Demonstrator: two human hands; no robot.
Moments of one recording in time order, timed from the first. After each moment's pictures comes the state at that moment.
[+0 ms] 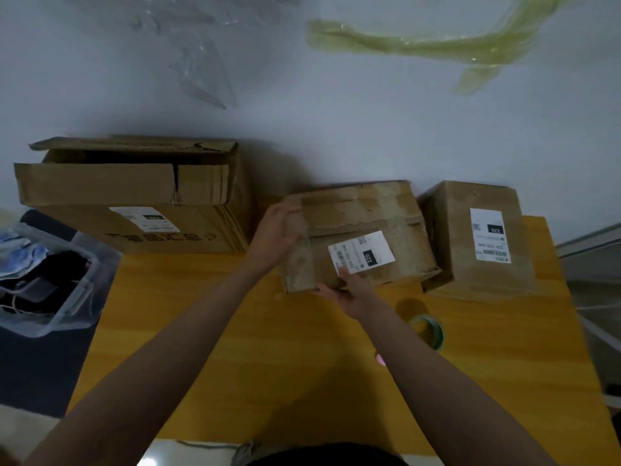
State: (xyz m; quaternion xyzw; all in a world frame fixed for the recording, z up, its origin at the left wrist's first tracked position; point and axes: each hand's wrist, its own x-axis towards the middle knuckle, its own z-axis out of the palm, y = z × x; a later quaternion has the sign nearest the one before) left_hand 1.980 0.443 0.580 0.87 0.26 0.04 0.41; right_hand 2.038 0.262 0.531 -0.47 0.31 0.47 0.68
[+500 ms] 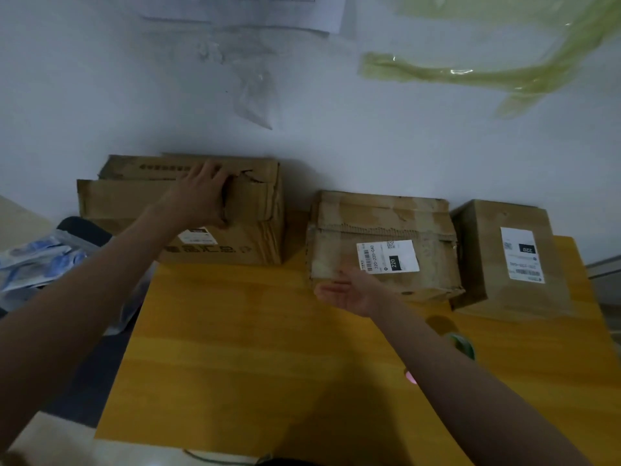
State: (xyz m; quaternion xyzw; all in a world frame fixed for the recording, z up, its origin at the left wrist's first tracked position) left_hand 1.916 0.643 0.655 0.97 0.19 -0.11 0.00; right_hand 2.029 0.322 0.569 -0.53 0.21 0.58 0.58
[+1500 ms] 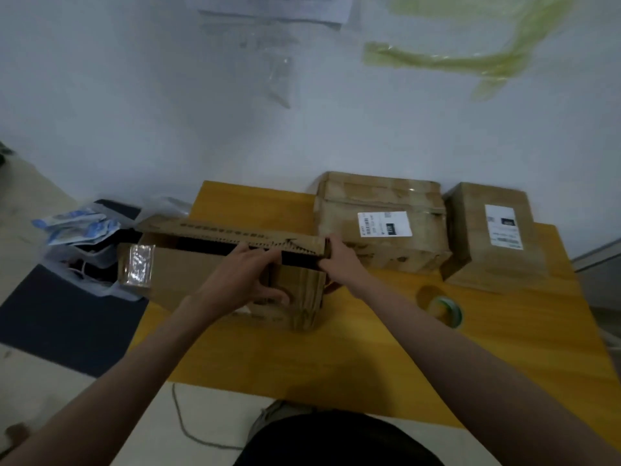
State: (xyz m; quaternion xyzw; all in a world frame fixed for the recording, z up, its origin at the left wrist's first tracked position) left_hand 1.754 0.434 0.653 0.97 0.10 -0.03 0.21; right_hand 1.928 0.291 0.618 -0.81 -0.23 0.40 0.37
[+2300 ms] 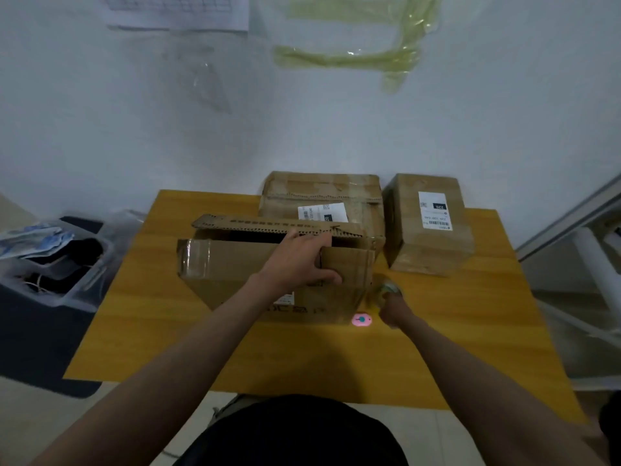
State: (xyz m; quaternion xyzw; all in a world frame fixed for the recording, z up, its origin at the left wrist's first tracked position) left_hand 1.900 0.258 0.643 0.98 0.06 -0.01 0.21; right_hand 2.040 0.036 0.470 -0.91 -0.15 0.37 0.11
